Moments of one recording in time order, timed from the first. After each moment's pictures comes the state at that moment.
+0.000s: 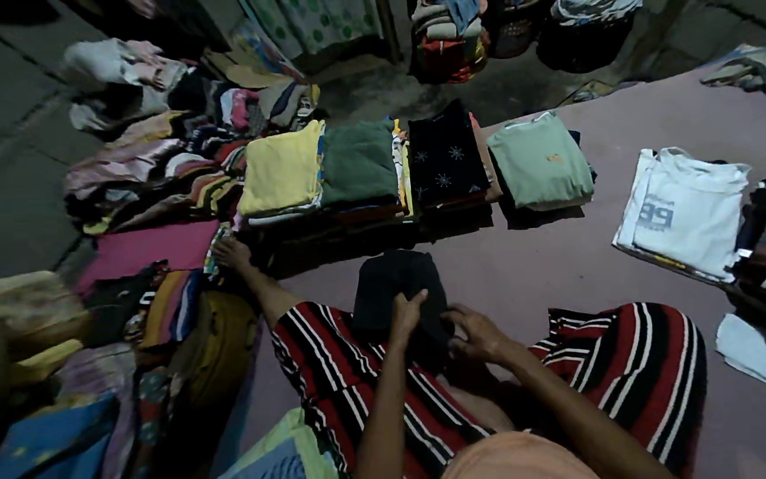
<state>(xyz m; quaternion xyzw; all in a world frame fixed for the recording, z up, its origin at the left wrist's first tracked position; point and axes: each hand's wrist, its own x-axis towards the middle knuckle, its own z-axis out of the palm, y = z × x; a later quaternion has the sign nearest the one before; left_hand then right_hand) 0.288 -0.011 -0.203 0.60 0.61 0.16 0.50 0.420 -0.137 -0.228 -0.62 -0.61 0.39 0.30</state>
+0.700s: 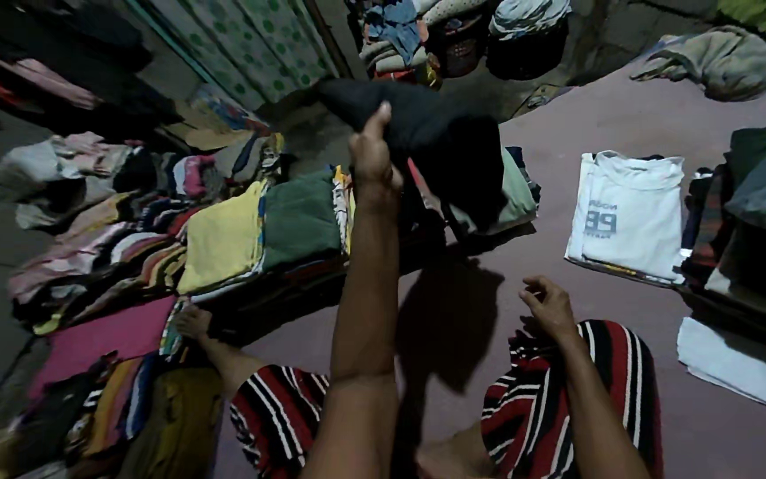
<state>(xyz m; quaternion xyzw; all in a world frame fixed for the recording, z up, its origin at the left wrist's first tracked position) 0.576 0.021 0.031 0.53 0.23 0.49 0.65 0.620 -0.224 -0.232 -0.79 -0.23 0.25 0.51</state>
